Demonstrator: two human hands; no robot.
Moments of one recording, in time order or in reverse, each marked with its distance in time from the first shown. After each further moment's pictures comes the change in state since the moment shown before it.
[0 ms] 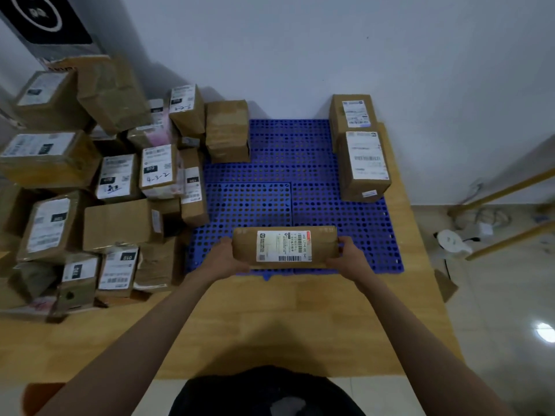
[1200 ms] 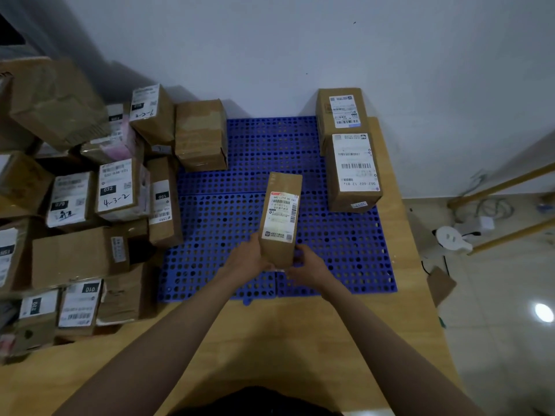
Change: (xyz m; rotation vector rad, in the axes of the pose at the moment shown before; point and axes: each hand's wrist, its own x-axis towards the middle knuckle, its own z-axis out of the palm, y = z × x) left_hand 0.086 0.094 0.043 0.133 -0.025 0.127; right_hand 0.068 -0.024 0.023 0.171 -0.259 -0.053
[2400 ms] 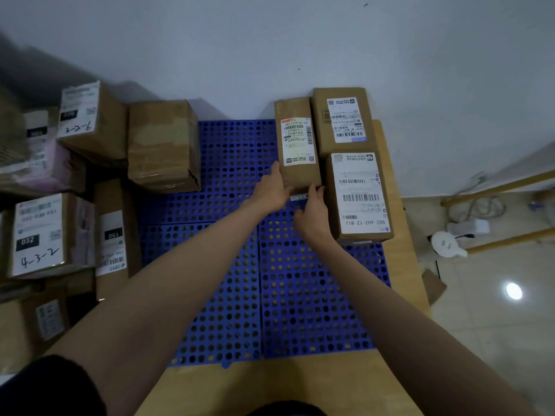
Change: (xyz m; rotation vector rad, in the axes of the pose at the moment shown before) left_hand 0.207 0.124 -0.092 -0.099 0.098 0.140; right_hand 0.145 -0.105 -0.094 -0.174 0.402 -0.059
